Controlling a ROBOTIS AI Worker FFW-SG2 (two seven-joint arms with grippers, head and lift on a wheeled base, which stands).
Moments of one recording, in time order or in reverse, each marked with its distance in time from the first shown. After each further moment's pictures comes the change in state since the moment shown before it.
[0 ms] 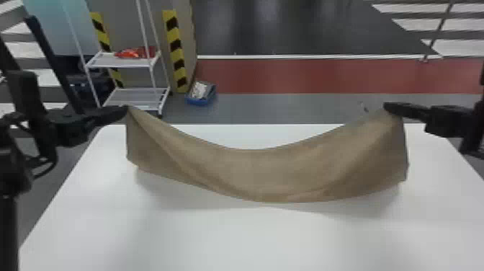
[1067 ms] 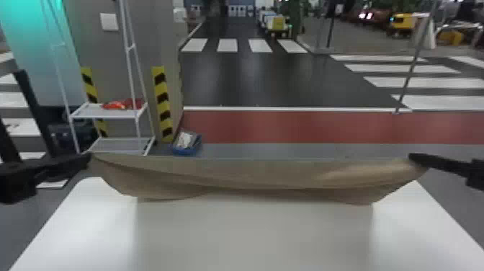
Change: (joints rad) left arm 0.108 0.046 0.060 -0.245 0.118 0.225 -0.030; right arm 0.083 -0.180 -0.137 -0.075 -0.201 0.136 0.095
